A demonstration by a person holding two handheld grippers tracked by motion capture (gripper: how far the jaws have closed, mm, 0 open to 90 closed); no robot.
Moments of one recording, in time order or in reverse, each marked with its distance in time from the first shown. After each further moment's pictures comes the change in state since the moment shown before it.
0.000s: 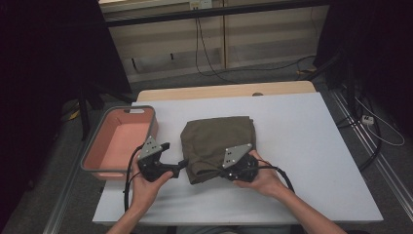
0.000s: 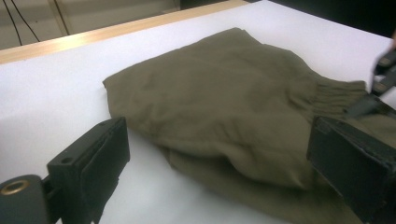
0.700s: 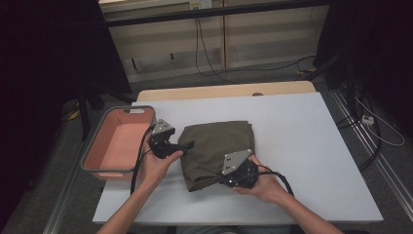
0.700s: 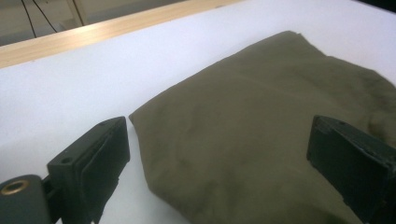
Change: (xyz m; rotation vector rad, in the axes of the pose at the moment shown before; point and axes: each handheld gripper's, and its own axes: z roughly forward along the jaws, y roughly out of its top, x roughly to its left) left arm 0.032 0.025 0.056 0.090 0.053 0.001; right arm 0.017 0.002 -0.004 -0.014 0.036 -0.014
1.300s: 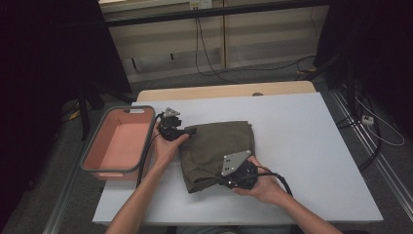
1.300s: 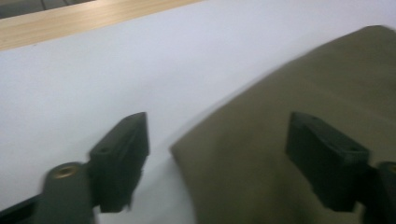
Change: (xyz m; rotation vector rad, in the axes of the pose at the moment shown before) left arm 0.042 0.008 0.065 0.082 0.053 -0.094; right arm 0.002 -0.001 0.002 0.008 0.003 -0.004
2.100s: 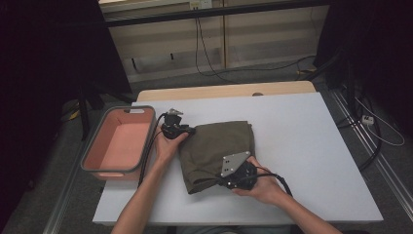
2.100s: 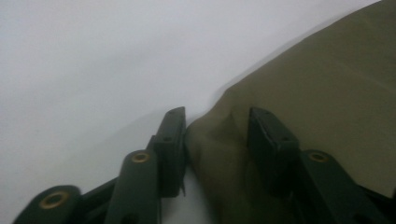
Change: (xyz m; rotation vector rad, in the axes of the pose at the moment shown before) left arm 0.007 -0.004 0.020 0.106 -0.080 -0.032; right arm 0.001 0.000 0.002 0.005 -0.004 -0.008
